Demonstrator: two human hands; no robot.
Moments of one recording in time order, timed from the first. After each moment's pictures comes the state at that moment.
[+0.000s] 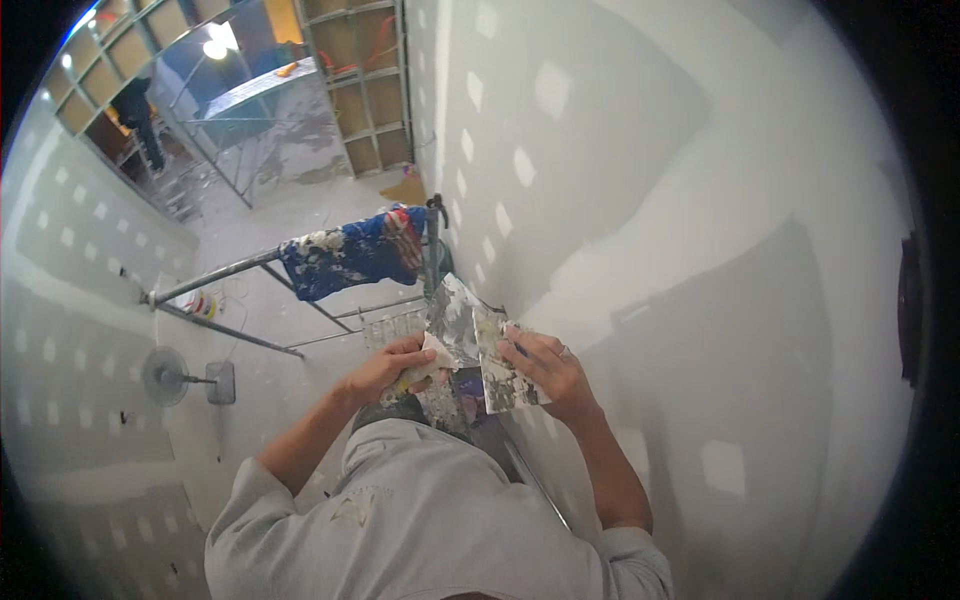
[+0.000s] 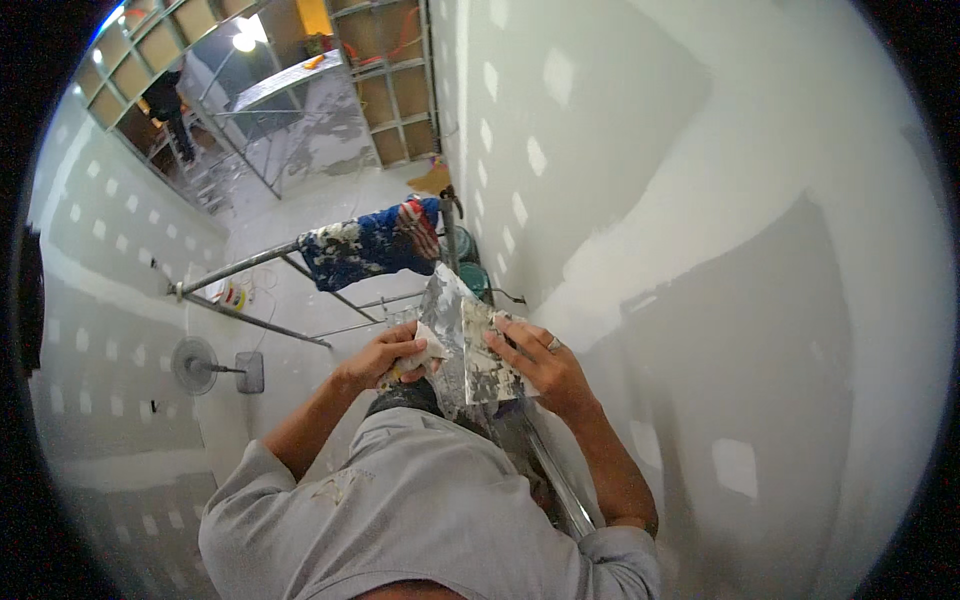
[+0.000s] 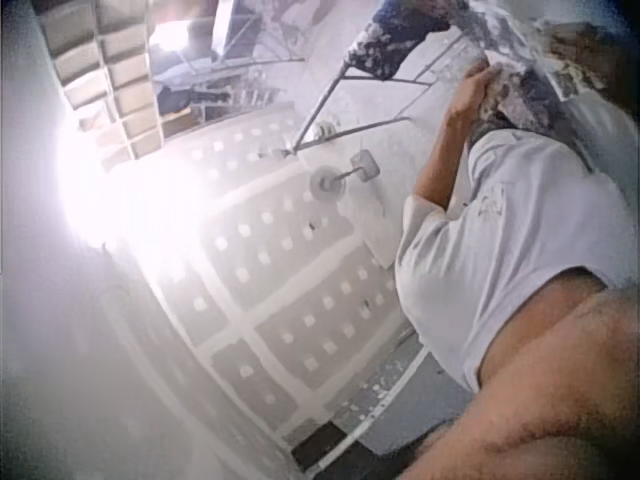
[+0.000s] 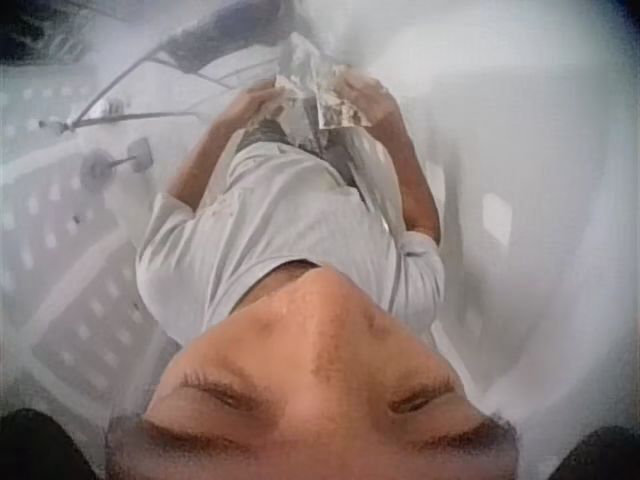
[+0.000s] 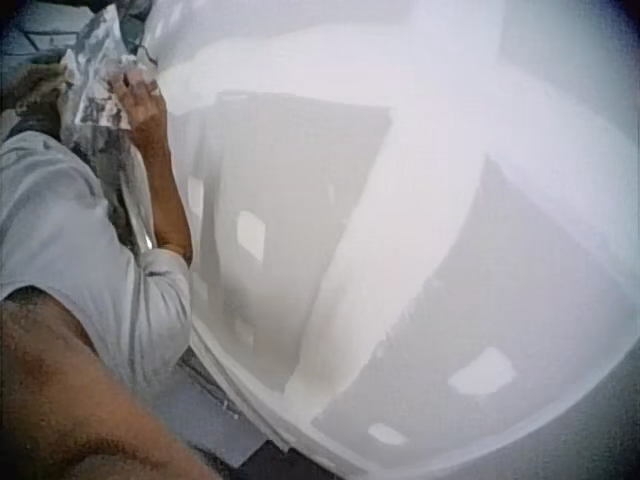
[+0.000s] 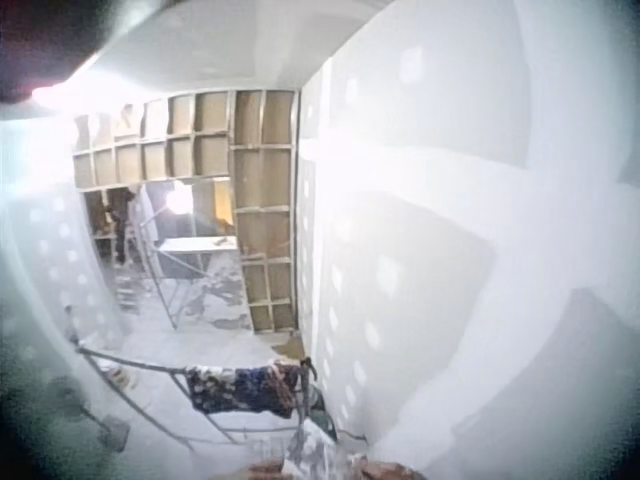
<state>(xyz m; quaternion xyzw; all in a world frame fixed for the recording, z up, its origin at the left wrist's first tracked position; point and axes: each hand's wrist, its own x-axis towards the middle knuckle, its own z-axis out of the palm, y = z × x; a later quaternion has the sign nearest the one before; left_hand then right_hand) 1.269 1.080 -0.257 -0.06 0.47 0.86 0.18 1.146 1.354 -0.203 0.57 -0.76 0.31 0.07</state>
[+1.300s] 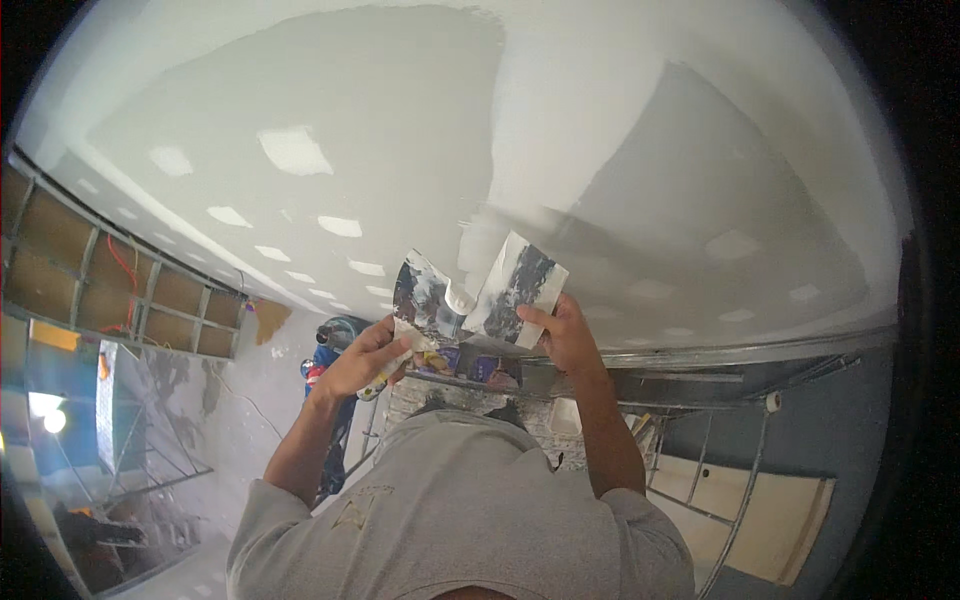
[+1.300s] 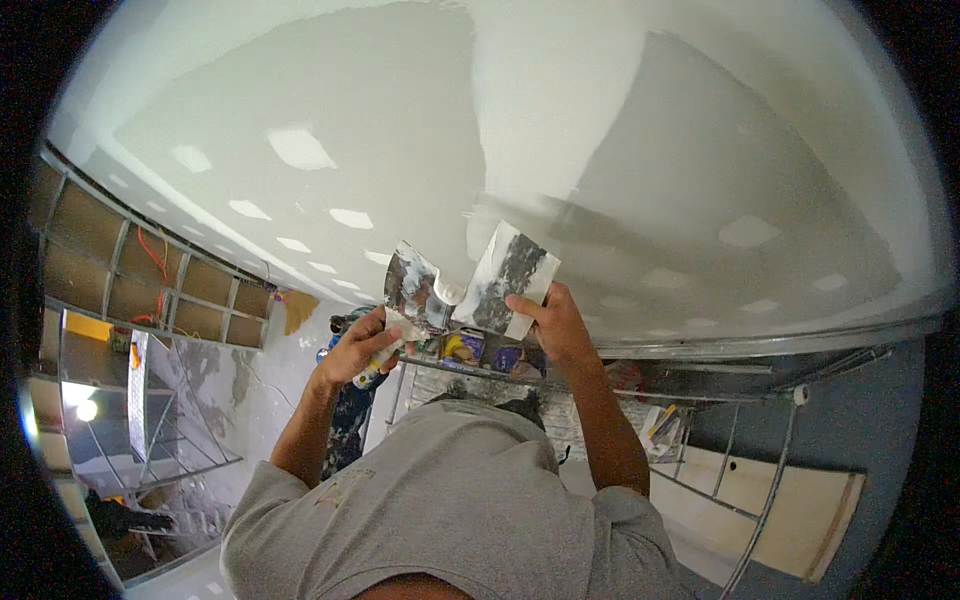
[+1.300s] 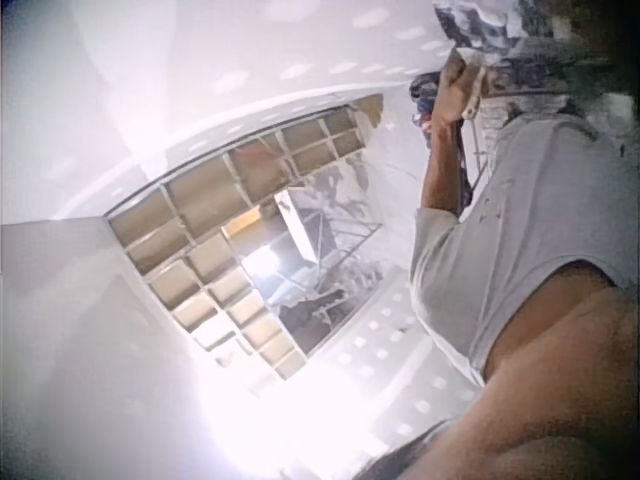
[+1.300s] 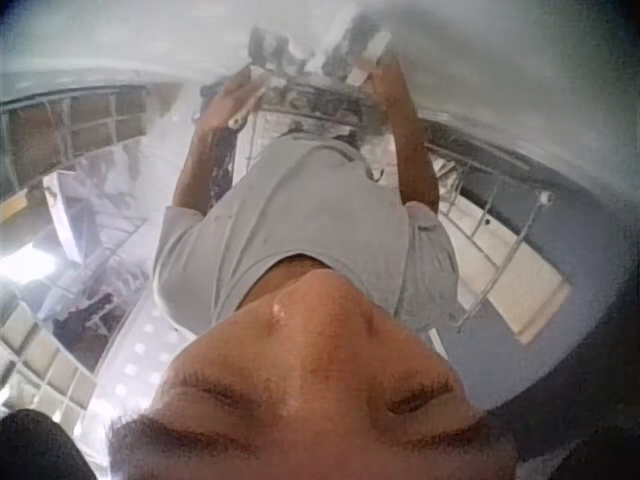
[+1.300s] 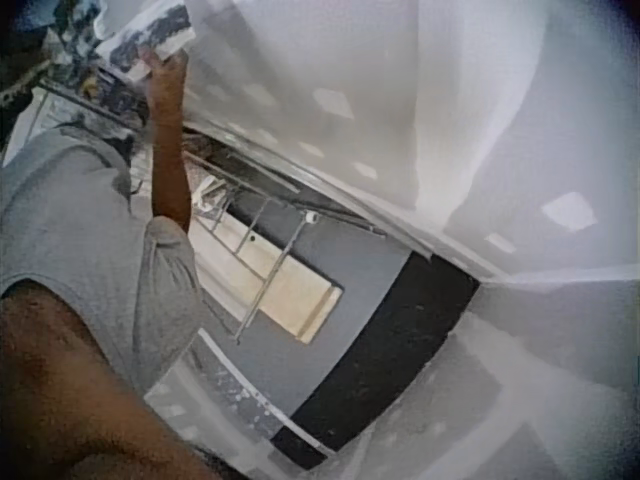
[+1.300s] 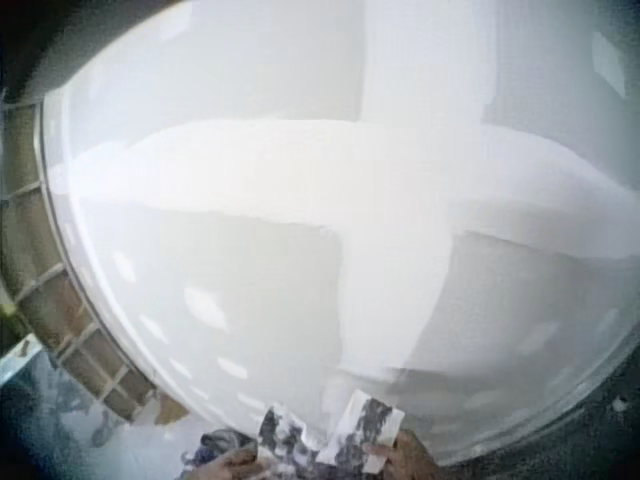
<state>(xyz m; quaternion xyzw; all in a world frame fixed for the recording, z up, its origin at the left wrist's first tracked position) 0.954 0.976 -0.242 0.23 0.57 0.63 0.49 1.091 1.261 -0.255 -0.21 -0.53 0.82 0.07</state>
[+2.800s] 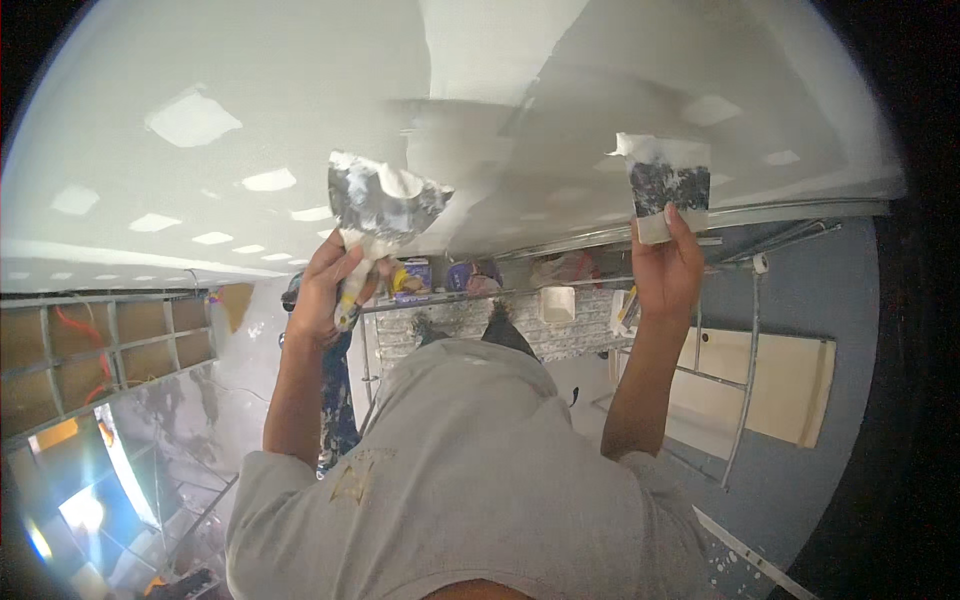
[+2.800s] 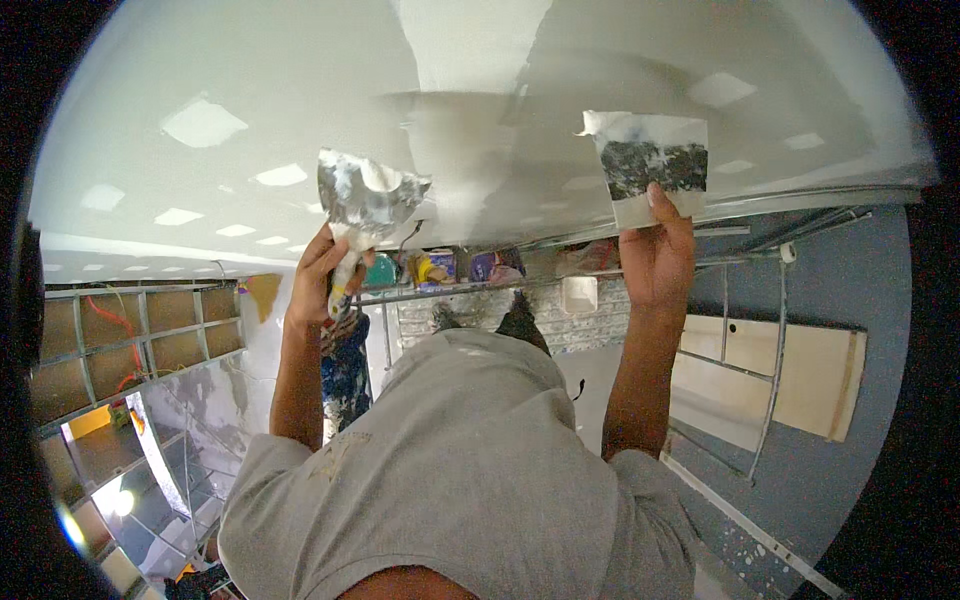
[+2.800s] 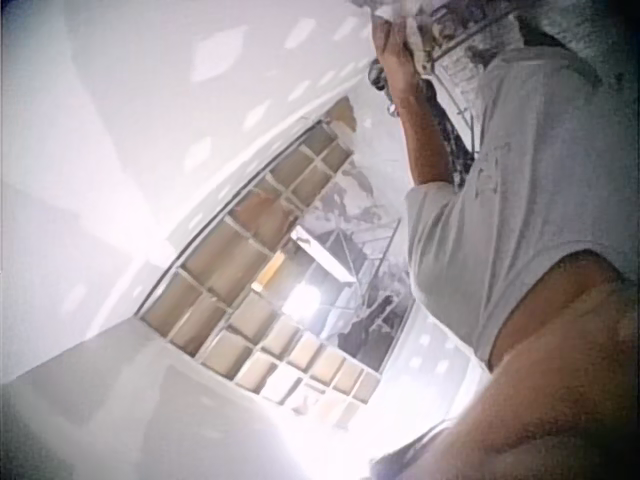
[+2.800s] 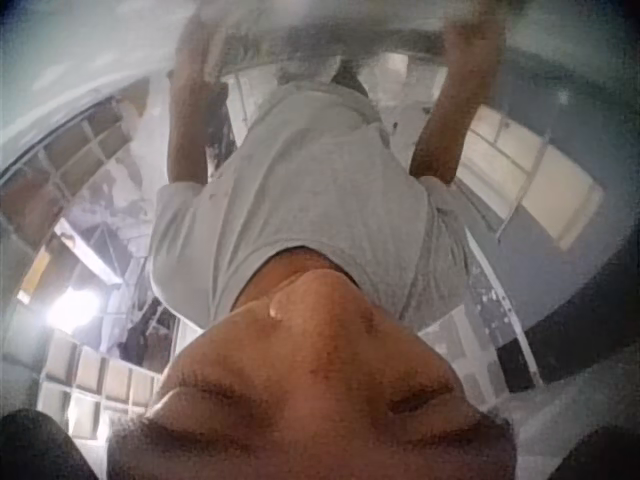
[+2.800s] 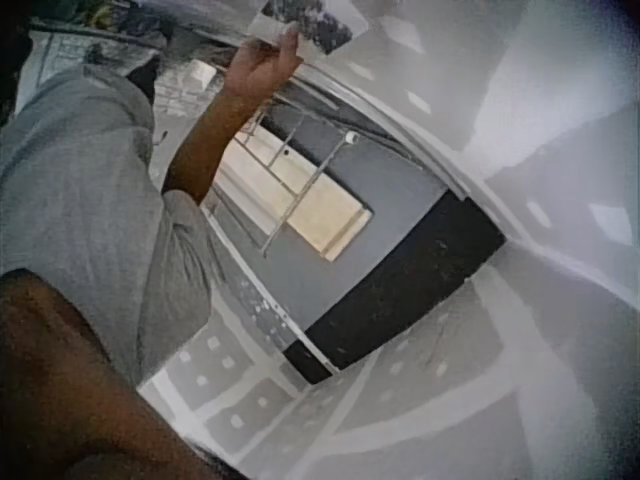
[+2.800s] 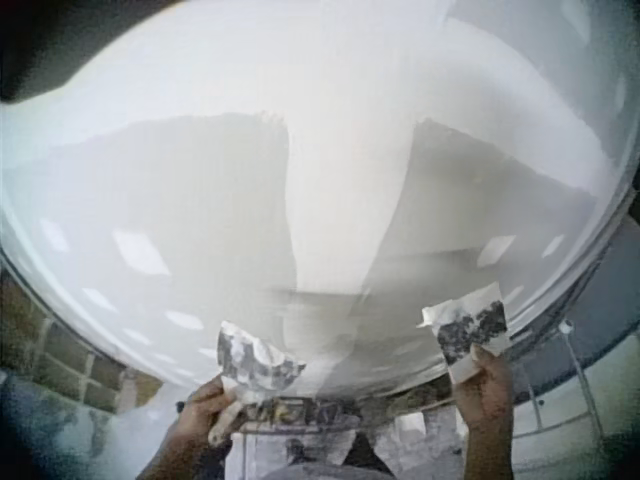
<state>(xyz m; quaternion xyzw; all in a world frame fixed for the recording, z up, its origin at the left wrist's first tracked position) 0.892 0.953 -0.318 0.15 0.47 0.72 0.49 1.147 1.230 -0.226 -0.23 -0.31 0.80 0.46</state>
